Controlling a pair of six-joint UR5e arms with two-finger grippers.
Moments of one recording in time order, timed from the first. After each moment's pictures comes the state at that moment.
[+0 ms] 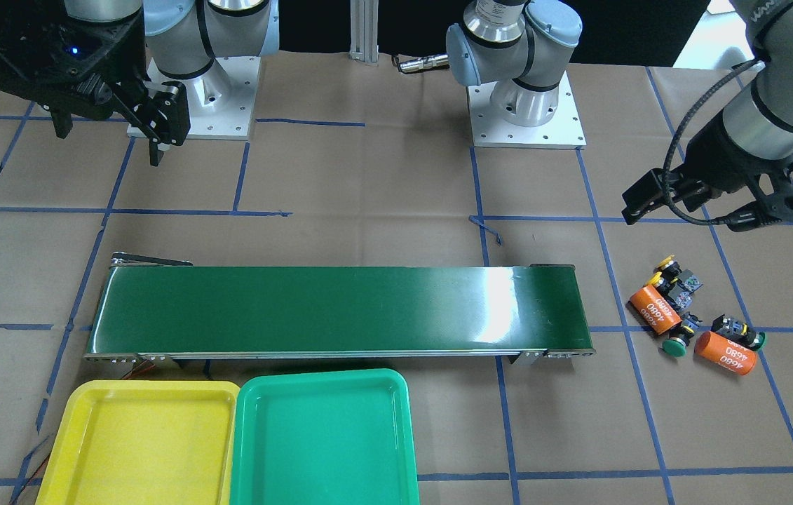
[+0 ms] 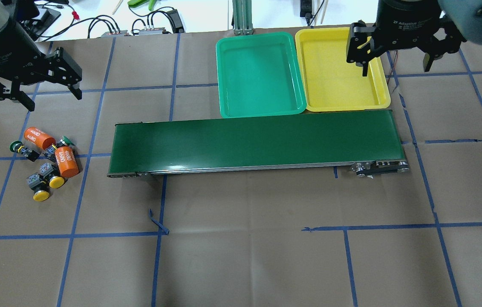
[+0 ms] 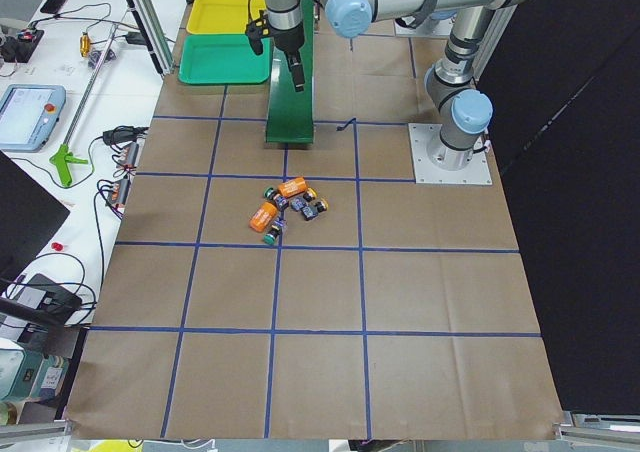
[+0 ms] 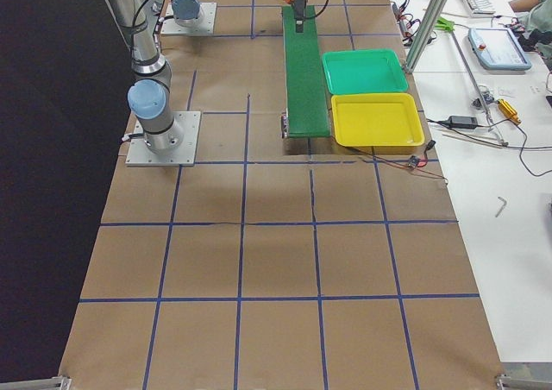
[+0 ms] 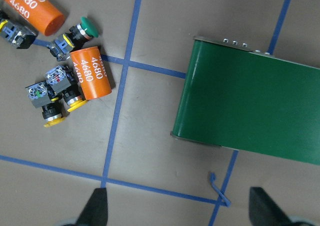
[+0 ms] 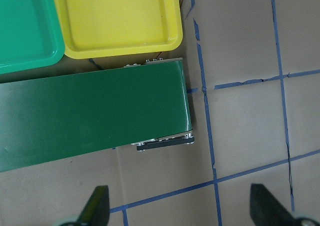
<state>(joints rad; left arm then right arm) -1.25 -1.65 -1.58 -1.60 1.58 0.09 1.70 -1.53 1.40 -1.48 -1.89 0.25</state>
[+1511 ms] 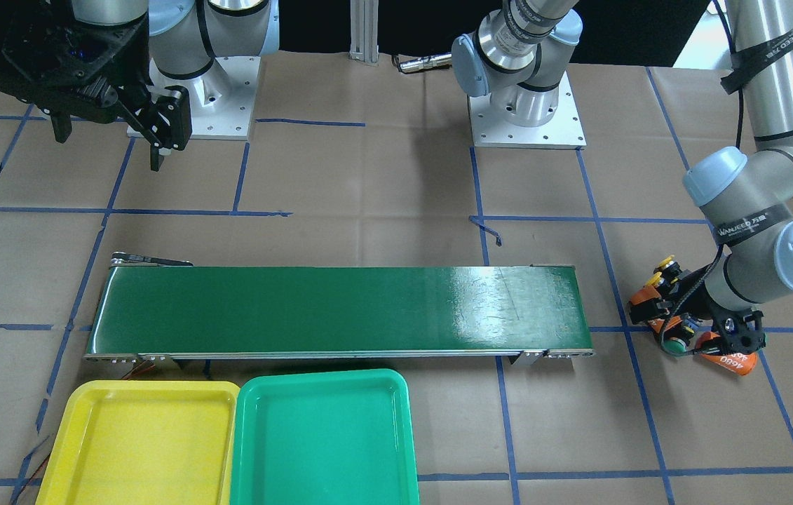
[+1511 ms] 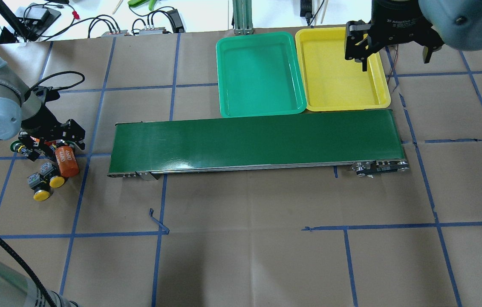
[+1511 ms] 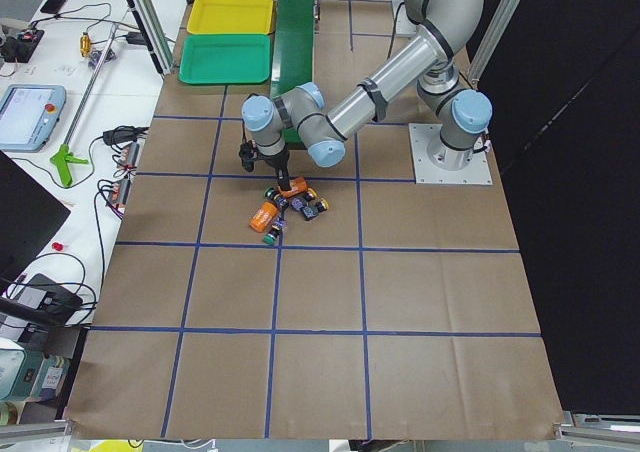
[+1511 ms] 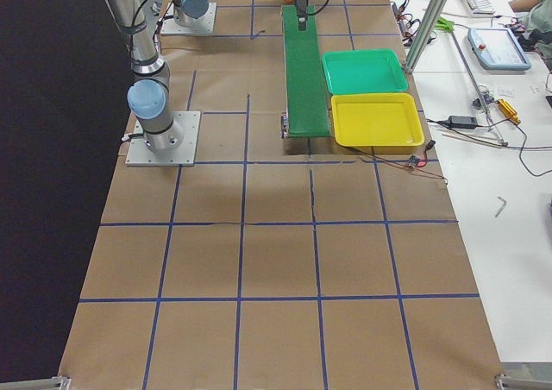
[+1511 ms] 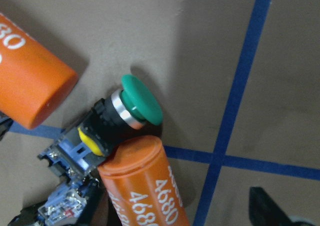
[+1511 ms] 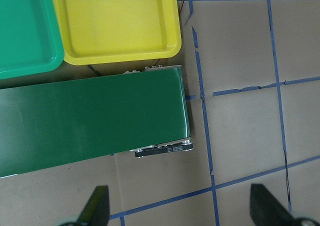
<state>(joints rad) -1.11 -2.01 -1.77 -1.09 1.62 0.28 1.71 -1.53 1.40 -1.50 -1.90 0.25</state>
